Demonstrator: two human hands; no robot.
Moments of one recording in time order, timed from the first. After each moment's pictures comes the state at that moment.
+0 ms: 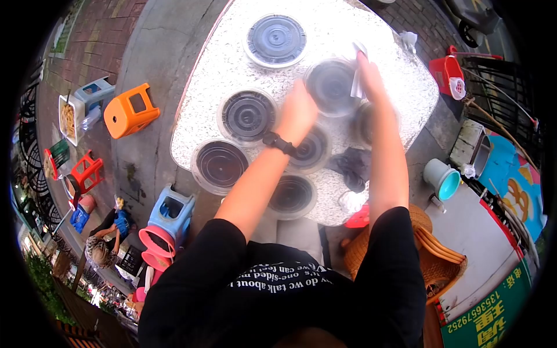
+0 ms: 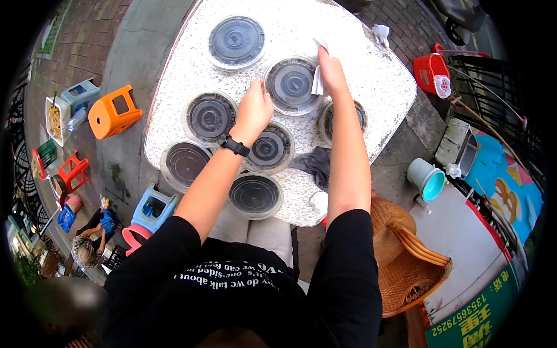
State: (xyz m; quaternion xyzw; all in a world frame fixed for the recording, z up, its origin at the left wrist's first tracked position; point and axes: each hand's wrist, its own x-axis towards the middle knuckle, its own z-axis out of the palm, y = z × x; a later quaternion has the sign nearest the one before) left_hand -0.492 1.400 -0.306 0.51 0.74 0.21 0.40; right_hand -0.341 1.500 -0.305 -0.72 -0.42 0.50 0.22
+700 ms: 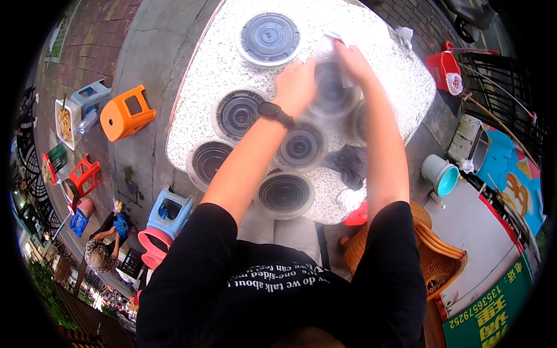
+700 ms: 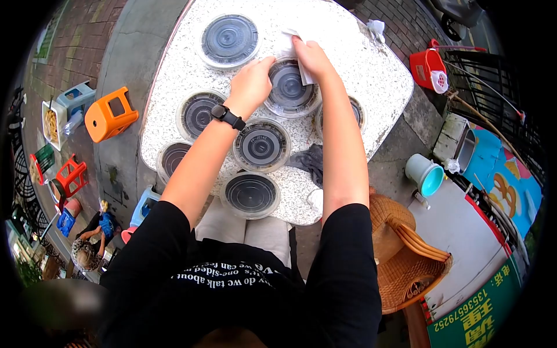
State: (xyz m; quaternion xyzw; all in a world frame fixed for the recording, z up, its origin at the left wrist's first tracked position) left_hand -0.495 1.442 -0.304 0.67 0.67 0.14 0.28; right_hand -0.353 1.519 -0.307 -0.65 -0.52 0.55 0.12
